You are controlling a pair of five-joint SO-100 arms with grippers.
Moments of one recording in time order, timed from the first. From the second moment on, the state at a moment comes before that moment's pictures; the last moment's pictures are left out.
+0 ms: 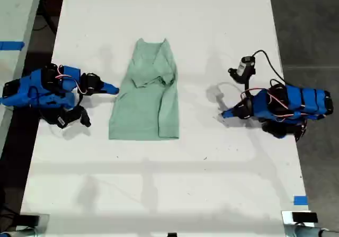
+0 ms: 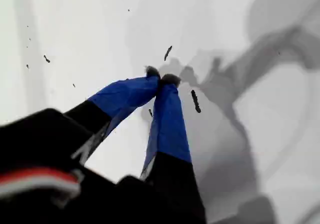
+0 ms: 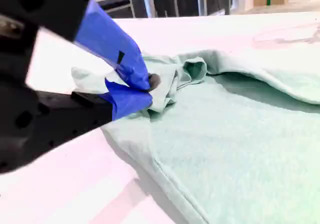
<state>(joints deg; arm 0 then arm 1) -18.3 205.5 186.2 57.7 11.2 5.4 199.7 174.7 75.7 -40.9</state>
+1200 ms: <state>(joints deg) -1.0 141.4 150.1 63.2 -8.2 12.3 199.9 174.7 76.4 -15.6</state>
